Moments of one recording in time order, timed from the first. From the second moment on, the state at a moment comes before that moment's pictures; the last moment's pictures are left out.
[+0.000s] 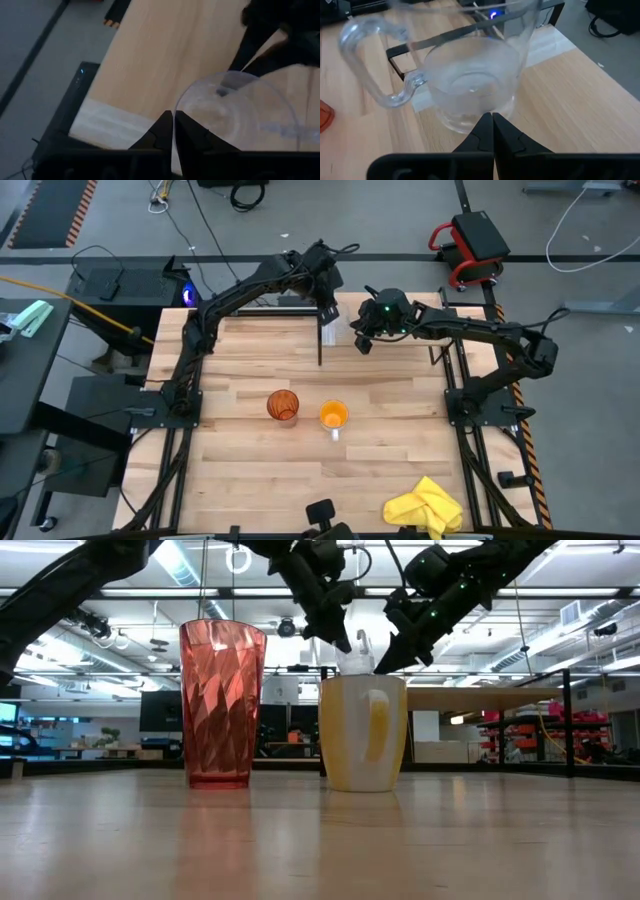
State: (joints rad) left arm 0.52 2.18 2.35 -1.06 0.12 0.17; right arm -0.53 1.40 0.99 -0.20 -0.06 -0.04
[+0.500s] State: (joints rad) left arm 0.53 2.19 2.35 -1.03 0.13 0.17; right arm -0.54 1.40 0.99 -0.21 -0.06 -0.03
